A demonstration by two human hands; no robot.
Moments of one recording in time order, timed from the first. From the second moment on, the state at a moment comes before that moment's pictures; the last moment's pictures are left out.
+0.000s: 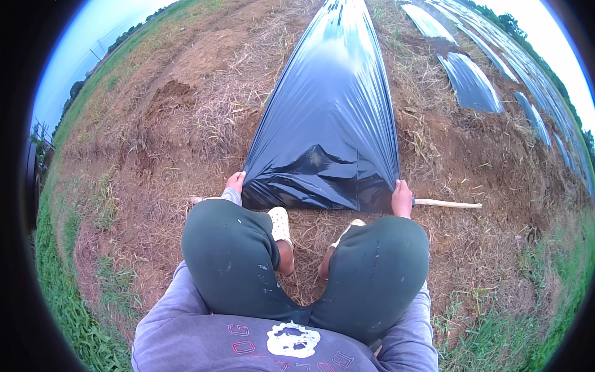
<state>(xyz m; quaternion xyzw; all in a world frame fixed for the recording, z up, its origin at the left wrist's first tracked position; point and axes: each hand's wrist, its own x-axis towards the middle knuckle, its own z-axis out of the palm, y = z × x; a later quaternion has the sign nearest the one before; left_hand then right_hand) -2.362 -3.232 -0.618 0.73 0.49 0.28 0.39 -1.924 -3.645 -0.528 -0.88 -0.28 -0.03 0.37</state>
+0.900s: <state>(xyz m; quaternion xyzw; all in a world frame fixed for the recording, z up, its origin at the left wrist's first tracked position) -2.360 -3.232 -0.617 0.73 0.49 0.27 0.39 -1.926 -3.643 -0.528 -0.88 -0.28 -0.02 0.38</state>
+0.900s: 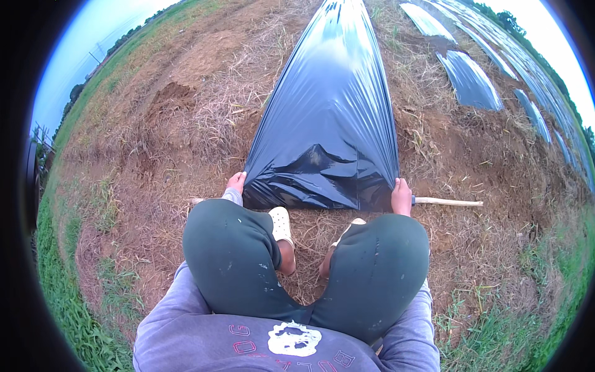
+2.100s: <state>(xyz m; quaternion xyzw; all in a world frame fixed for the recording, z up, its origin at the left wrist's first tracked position) -2.360 -3.225 -0.628 0.73 0.48 0.28 0.39 -1.924 -3.643 -0.532 -0.88 -0.28 -0.02 0.39</state>
